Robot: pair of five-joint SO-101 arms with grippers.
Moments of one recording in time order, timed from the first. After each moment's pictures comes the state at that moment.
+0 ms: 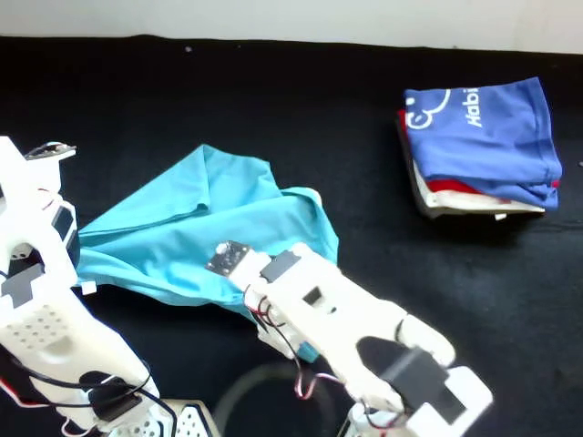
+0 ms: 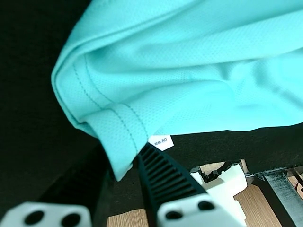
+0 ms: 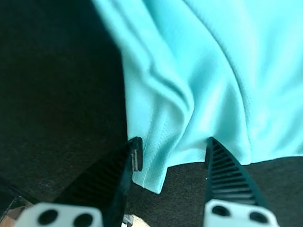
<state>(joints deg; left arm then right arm) -39.7 27.3 -12.9 99.5 -34.3 -48.4 -4.3 42.4 66.9 14.7</state>
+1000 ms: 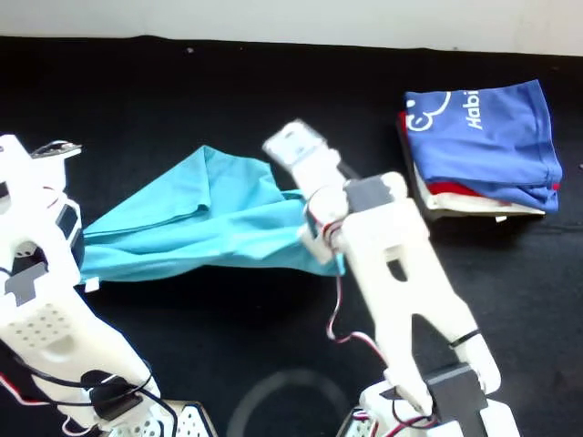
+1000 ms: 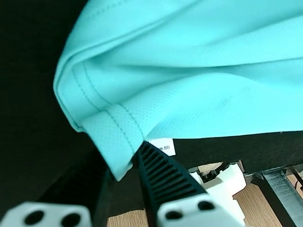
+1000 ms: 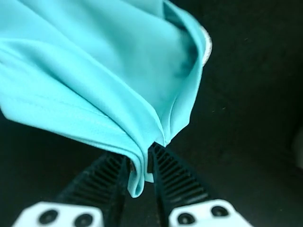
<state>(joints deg) -38.2 27.3 -12.9 99.7 -34.2 -25.1 -14.0 17.8 75.0 21.4</state>
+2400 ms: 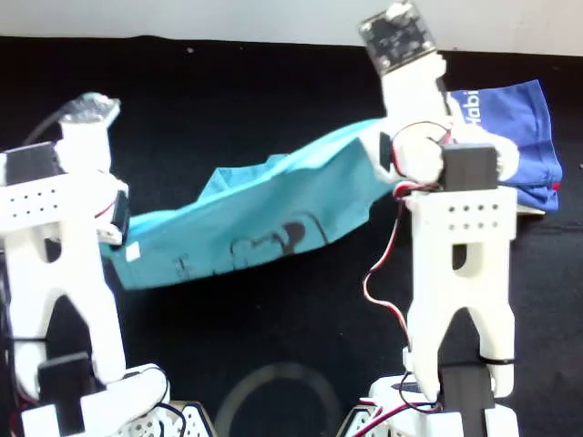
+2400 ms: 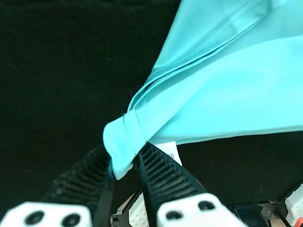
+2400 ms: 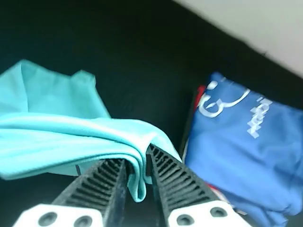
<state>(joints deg) -21.8 -12.4 11.1 93.7 -15.4 -11.6 -13.5 -11.5 80.0 23.3</state>
